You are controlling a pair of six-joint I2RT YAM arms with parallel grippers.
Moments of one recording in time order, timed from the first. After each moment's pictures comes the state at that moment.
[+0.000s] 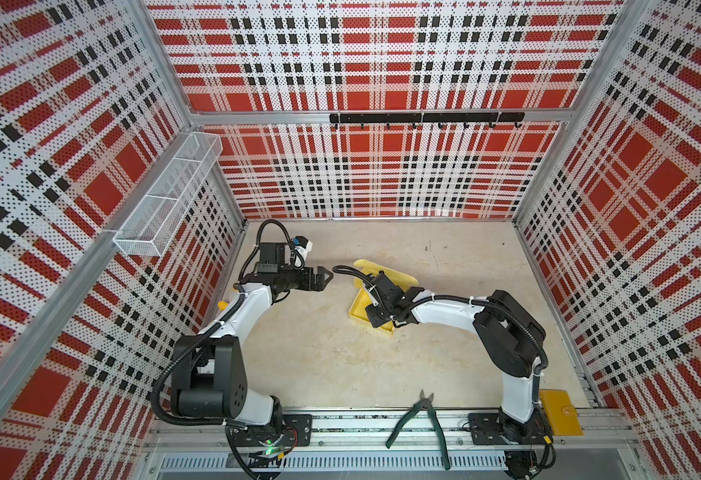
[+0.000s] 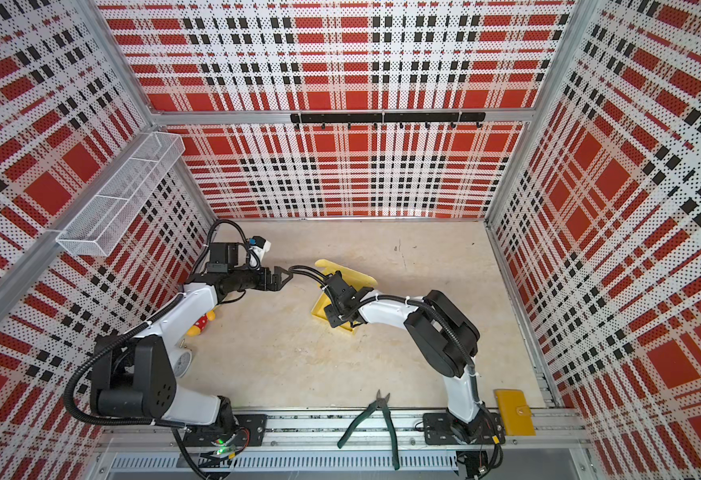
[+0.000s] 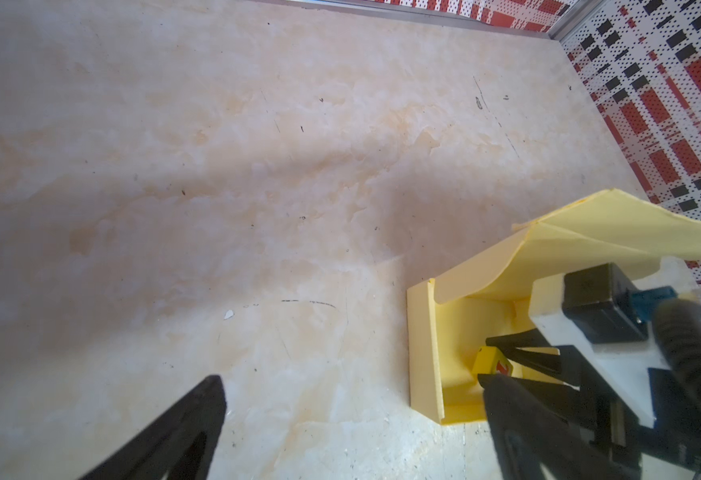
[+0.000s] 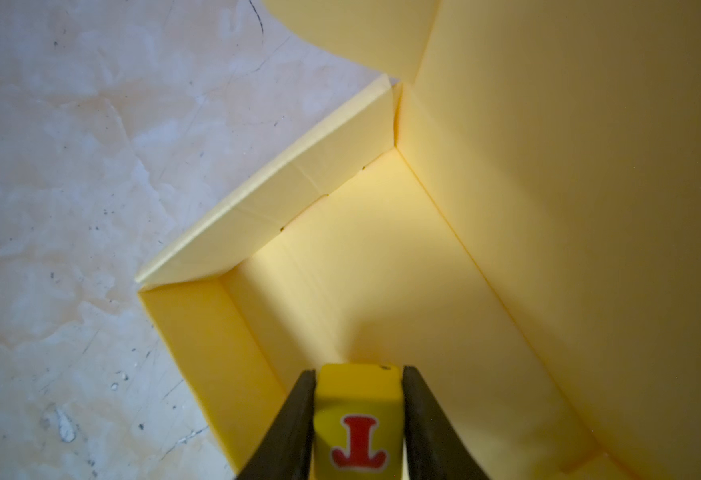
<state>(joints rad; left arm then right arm) -0.03 1.47 0.99 -0.32 0.53 0.03 0.86 1.94 1.25 -0.33 0.08 0.30</state>
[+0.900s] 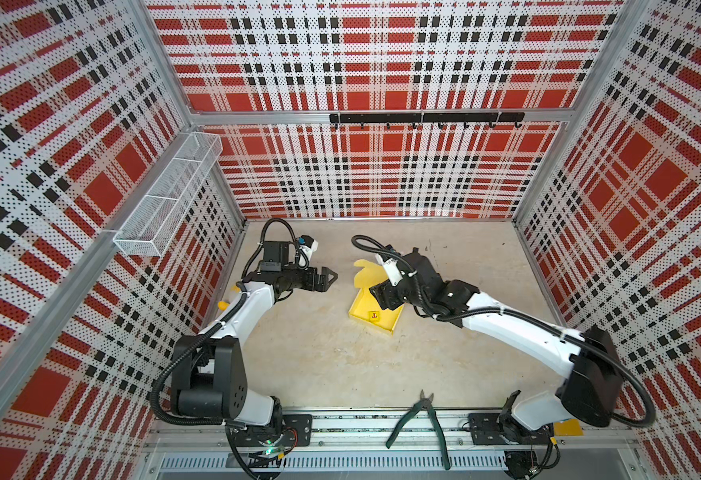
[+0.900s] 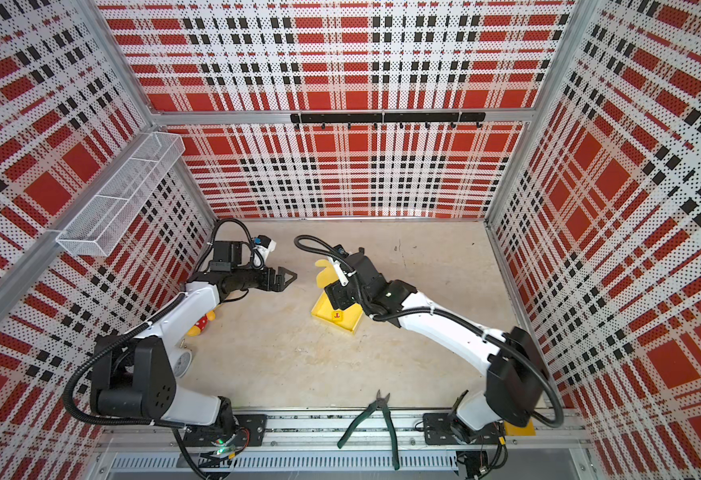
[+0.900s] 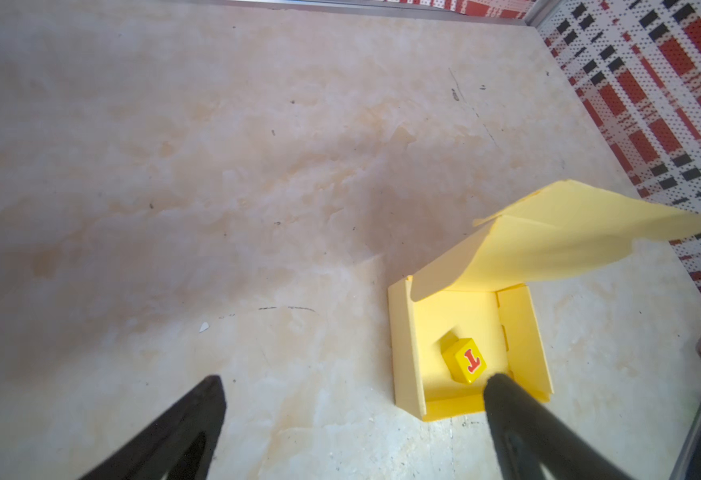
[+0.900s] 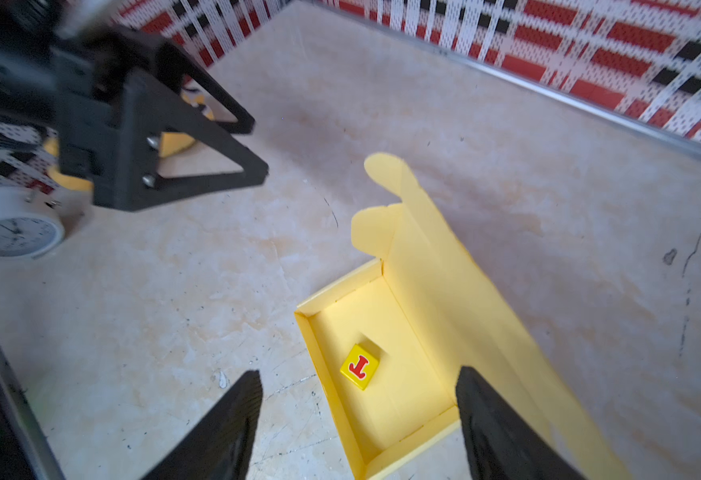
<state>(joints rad) -0.08 1.47 1.02 -0.35 0.56 0.07 0.81 1.45 1.21 -0.35 0.08 0.14</state>
